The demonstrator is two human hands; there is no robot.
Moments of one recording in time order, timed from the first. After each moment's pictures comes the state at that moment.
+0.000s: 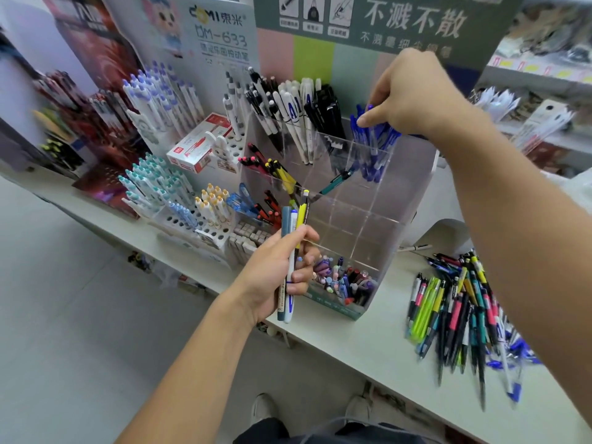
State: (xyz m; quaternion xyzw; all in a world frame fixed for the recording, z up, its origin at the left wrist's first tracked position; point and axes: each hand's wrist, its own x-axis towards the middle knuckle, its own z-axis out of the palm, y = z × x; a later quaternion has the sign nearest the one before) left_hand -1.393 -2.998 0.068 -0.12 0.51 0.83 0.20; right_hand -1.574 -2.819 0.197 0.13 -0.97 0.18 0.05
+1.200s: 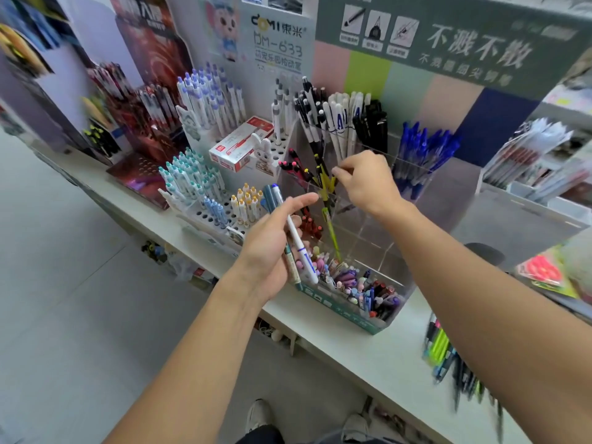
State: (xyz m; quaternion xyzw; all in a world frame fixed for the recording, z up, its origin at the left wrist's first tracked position) left_hand -1.402 -3.044 0.082 -0.19 0.50 0.84 0.05; right_hand -1.559 -2.906 0.081 0.17 -0.95 0.25 0.04
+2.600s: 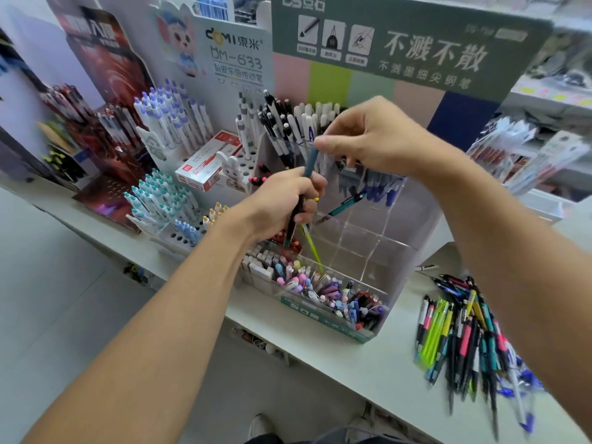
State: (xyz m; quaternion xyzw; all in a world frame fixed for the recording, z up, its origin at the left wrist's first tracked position) left_hand -1.504 -3.029 0.112 -0.05 0.65 0.74 0.15; right_hand -1.559 -2.865 0.187 0.27 -0.90 0.33 -0.05
